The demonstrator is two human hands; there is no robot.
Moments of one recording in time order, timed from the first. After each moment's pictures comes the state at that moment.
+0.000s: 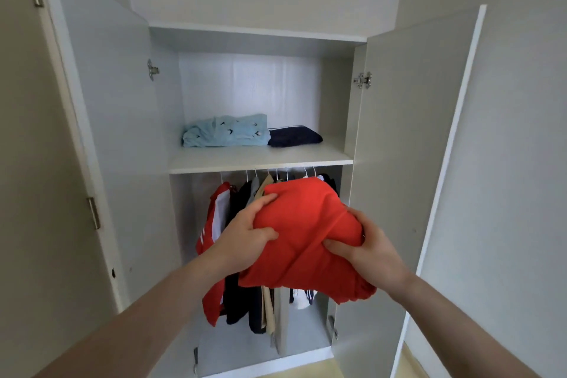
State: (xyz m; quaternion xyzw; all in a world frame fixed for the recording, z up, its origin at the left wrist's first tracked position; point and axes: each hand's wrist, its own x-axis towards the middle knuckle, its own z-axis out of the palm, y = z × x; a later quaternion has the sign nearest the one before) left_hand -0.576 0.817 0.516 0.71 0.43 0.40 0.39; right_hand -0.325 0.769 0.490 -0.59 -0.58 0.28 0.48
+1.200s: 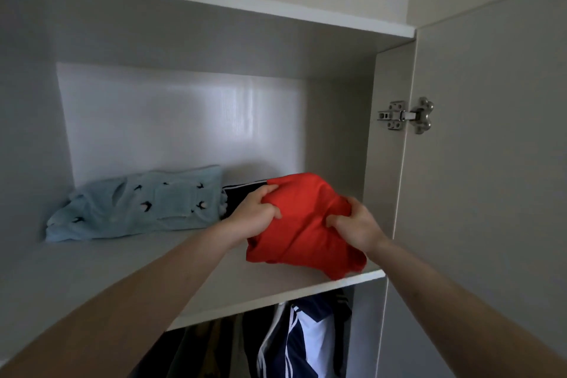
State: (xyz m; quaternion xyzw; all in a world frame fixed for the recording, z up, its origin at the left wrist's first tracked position) left_hand -0.386 1.446 0.583 0.72 0.43 0.39 0.38; right_hand -0.167 1.370 0.569 -0.67 -0.51 0.22 0.49
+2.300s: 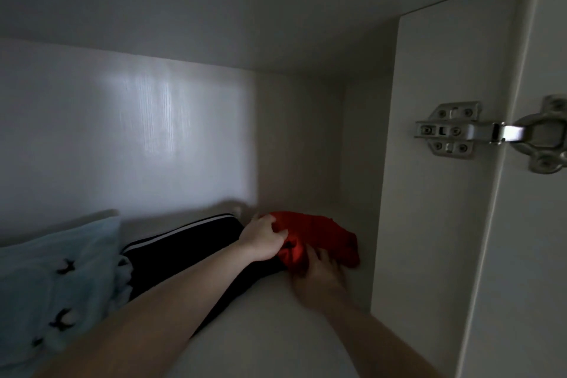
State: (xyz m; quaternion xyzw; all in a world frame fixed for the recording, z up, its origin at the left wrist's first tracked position) left_hand -0.201 1.749 0.538 0.85 0.42 0.21 0.23; right_hand -0.089 1.622 0.466 -0.83 -0.48 0.01 0.29
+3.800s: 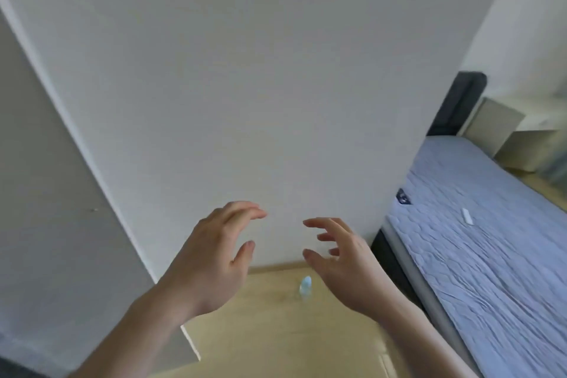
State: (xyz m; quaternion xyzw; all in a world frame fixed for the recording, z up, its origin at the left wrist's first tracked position) left_hand -0.228 0.872 0.408 0.92 -0.22 0.12 0.29; right_hand -0.242 0.623 0.386 -0.91 -0.06 -0.03 0.41
